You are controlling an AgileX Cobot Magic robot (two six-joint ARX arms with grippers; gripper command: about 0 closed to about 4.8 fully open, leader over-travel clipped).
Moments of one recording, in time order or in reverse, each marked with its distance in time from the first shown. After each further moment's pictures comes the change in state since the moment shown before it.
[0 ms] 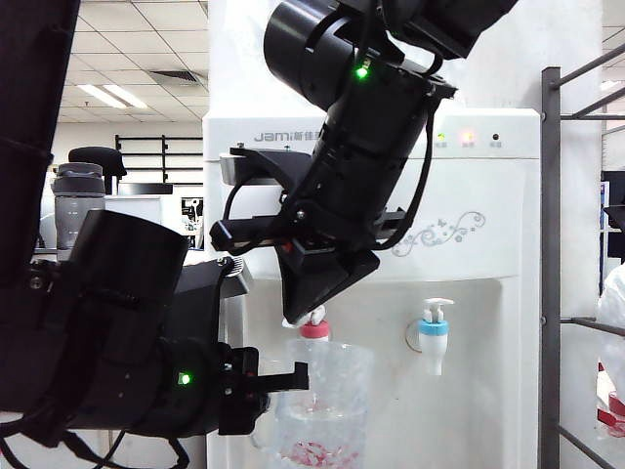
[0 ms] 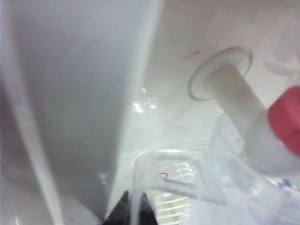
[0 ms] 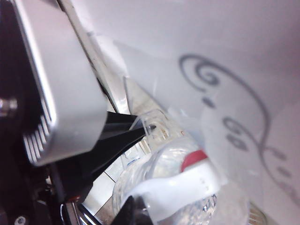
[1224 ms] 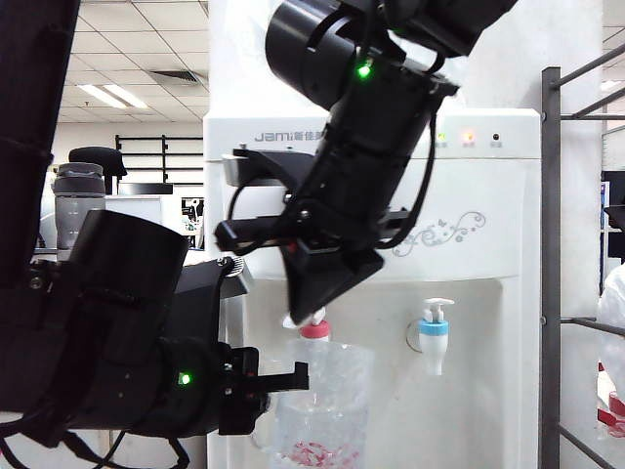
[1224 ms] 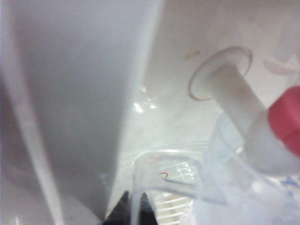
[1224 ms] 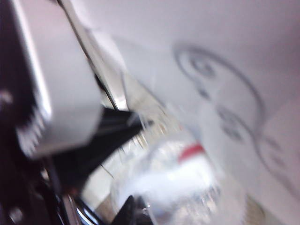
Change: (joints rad) left arm 0.000 0.000 0.000 0.000 0.000 0.000; right arm 0.000 -0.007 0.000 -0.024 0.002 0.002
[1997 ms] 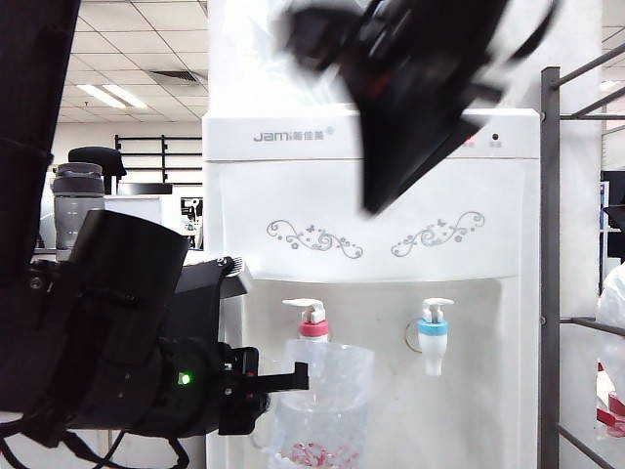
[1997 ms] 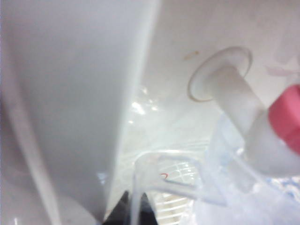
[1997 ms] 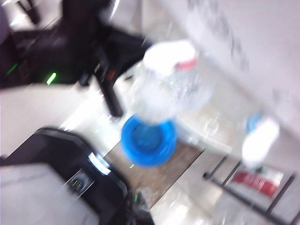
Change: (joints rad) left arm 0.000 0.000 0.000 0.000 0.000 0.000; right arm 0.067 -0.395 -0.002 -0.471 -0.016 0.027
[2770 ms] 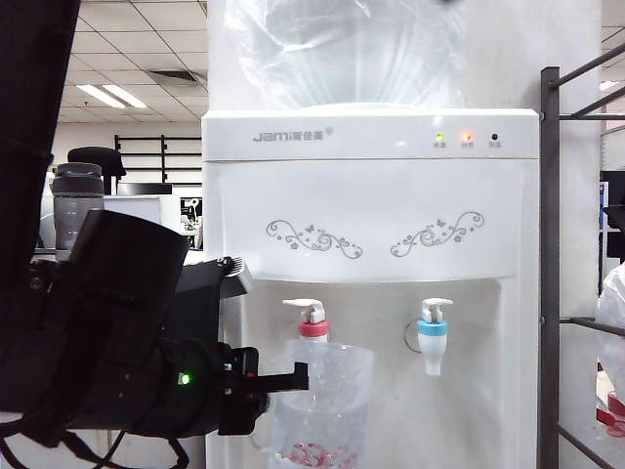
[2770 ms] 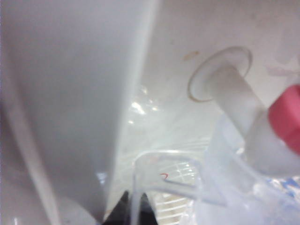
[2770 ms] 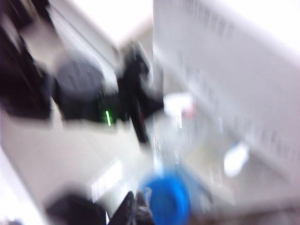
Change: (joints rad) left arm 0.000 0.000 0.000 0.000 0.000 0.000; right arm 0.044 -0.504 -0.130 0.046 -0.037 -0.015
